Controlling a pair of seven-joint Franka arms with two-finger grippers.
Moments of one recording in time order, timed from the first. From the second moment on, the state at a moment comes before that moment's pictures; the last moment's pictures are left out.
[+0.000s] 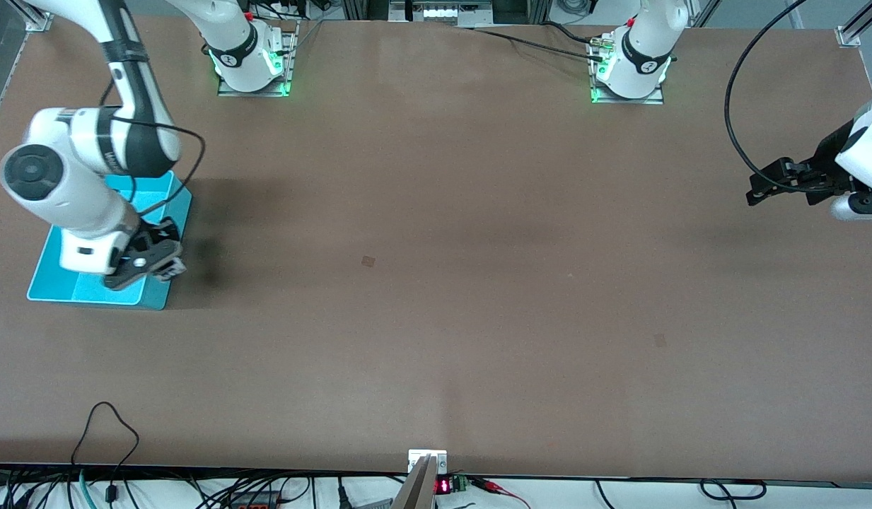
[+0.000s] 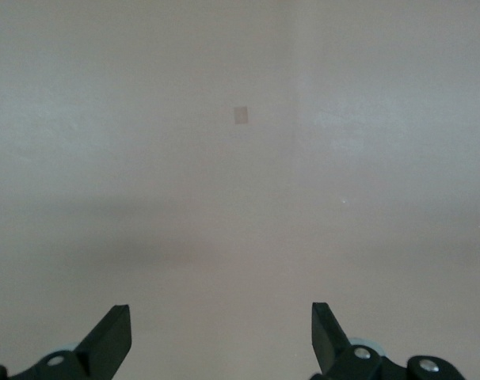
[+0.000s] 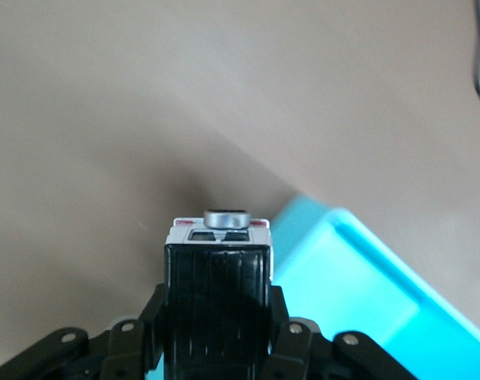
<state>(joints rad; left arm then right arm) 0.09 0.03 -0.08 -1.64 -0.02 1.66 -0.02 0.17 0.24 -0.22 -1.98 -0.15 2.22 -0.59</state>
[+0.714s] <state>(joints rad) 0.09 0.01 -0.08 -1.64 -0.02 1.64 -0.02 0.16 0.25 -0.45 -2.20 -0.06 2.48 -0.52</state>
